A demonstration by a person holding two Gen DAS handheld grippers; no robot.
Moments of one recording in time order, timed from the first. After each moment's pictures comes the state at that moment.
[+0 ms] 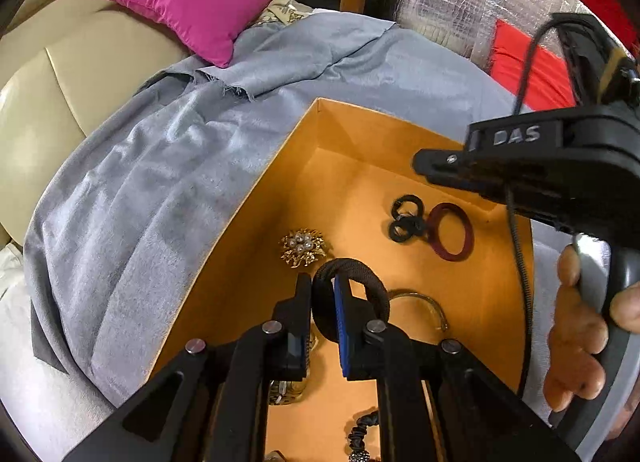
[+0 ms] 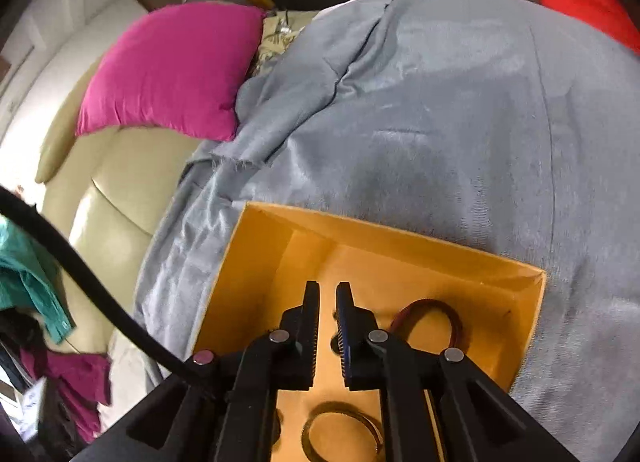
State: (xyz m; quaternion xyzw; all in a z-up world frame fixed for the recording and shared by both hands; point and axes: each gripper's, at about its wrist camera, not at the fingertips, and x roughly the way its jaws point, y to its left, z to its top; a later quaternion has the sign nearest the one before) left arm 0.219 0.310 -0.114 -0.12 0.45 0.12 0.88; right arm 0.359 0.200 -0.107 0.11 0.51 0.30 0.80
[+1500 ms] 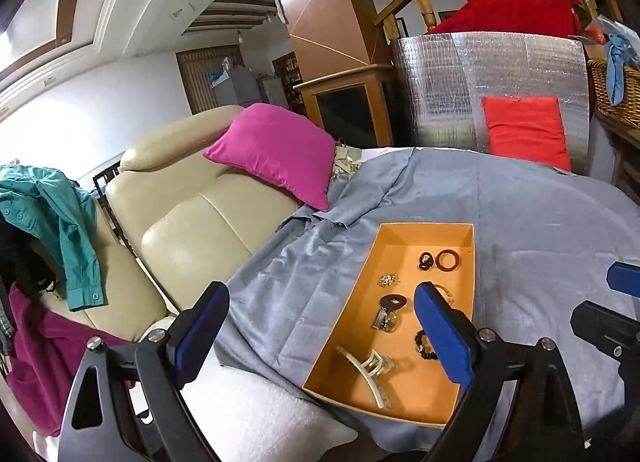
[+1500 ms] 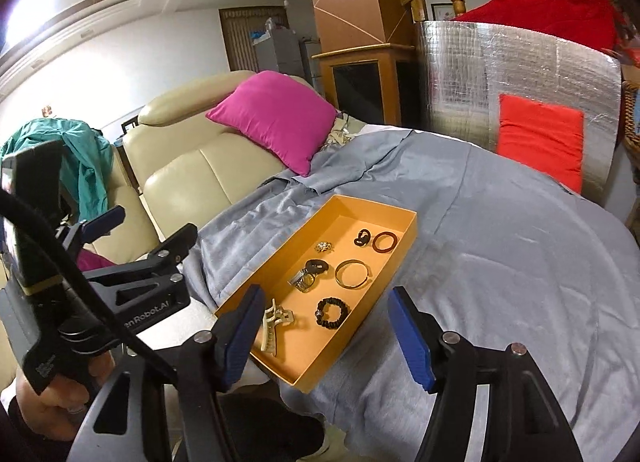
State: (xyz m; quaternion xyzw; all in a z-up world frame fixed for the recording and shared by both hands) left arm -0.029 0.237 0.054 0.06 0.25 0.24 0.94; right arm 0.016 0.070 0.048 -0.02 0.31 0.30 0.90
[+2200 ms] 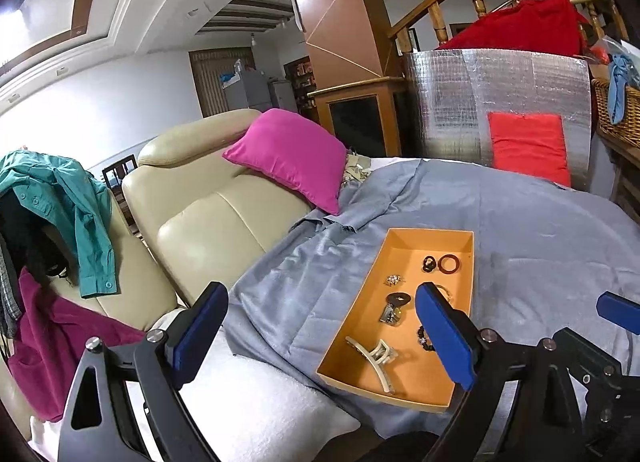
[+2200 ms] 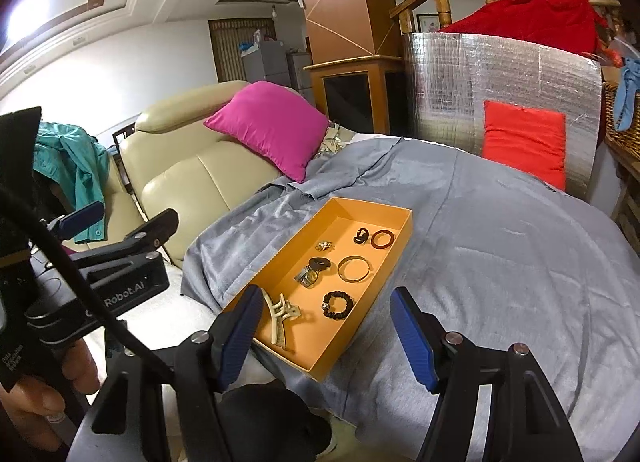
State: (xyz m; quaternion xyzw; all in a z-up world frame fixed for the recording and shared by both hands) left arm -0.072 0.242 0.071 0.05 0.24 0.24 0.94; right arm -0.031 0.074 0.047 -0.01 0.29 0.27 0.92
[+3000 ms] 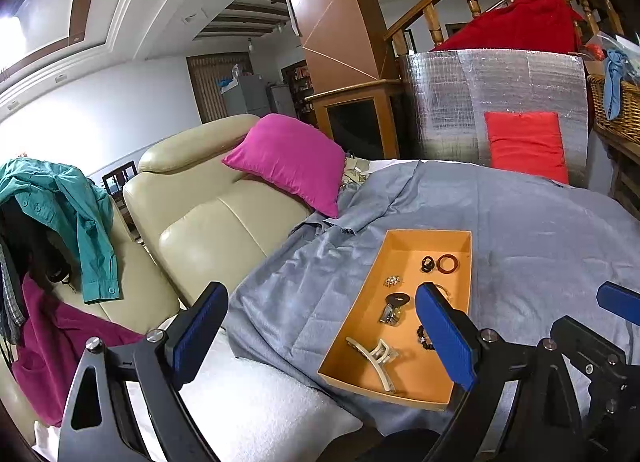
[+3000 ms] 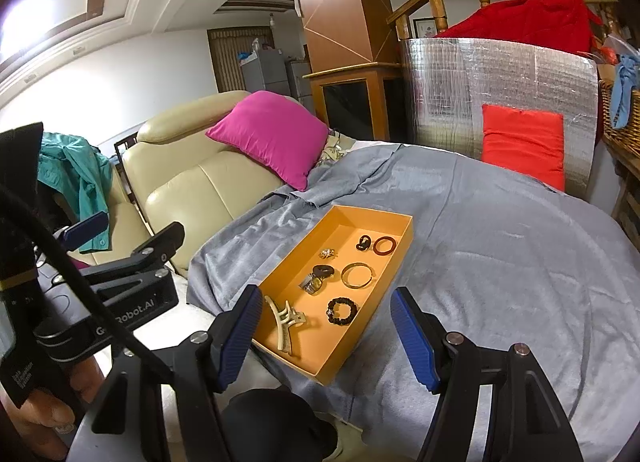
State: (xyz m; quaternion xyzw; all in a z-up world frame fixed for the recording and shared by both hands) left arm -0.077 0.237 0.075 0.06 0.23 0.24 0.94; right arm -0.037 0.071 0.054 0.00 0.28 0.27 0.92
